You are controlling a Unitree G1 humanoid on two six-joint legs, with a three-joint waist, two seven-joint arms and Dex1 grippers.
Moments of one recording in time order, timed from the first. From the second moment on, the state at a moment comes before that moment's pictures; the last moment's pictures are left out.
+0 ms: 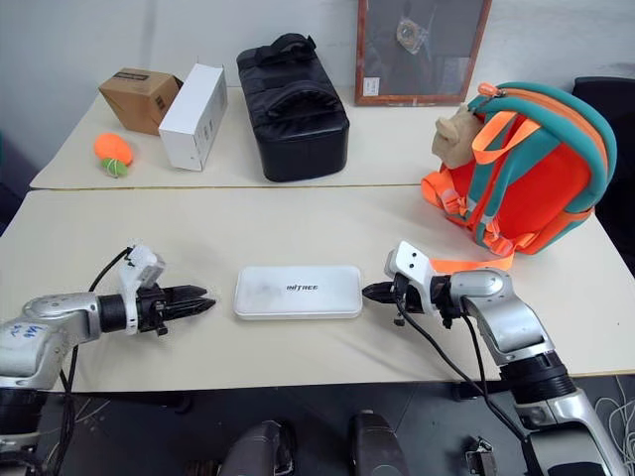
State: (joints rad) left arm -0.23 0.85 0.20 -0.02 -0.54 0.92 -0.94; right arm -0.46 -0.65 0.18 0.04 0.24 0.38 1.11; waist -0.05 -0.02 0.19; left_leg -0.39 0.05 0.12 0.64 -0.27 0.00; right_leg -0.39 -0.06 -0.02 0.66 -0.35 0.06
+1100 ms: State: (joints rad) left arm -0.82 0.49 -0.07 0.41 -0.57 1.18 -0.97; right arm -0.40 -0.66 0.15 0.06 0.19 0.30 1.11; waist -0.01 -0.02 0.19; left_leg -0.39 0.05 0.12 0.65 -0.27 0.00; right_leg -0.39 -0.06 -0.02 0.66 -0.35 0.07
